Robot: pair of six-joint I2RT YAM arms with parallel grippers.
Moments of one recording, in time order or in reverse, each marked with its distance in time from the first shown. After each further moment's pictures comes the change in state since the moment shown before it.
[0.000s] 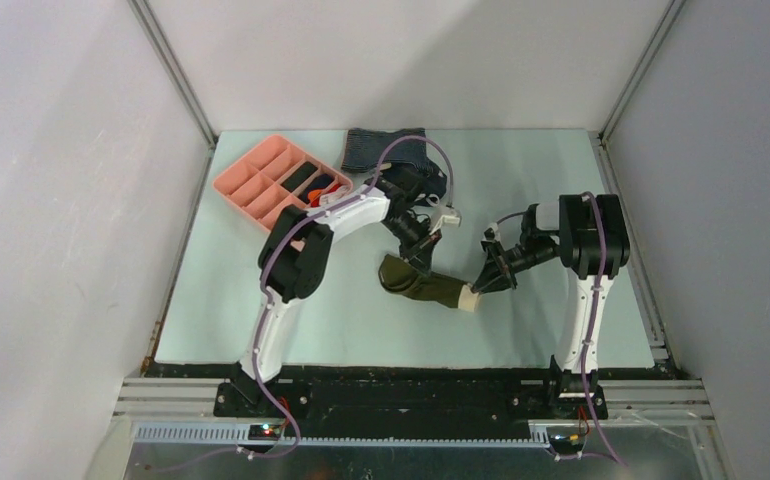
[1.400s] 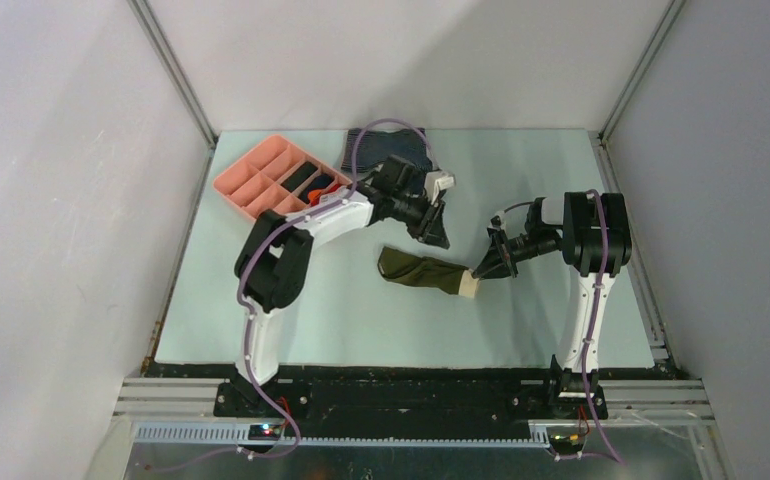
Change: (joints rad) left arm 0.026 -0.165 -0.182 0.589 -0.038 -0.590; right arm -0.044 0.036 0.084 0.118 -0.033 0.114
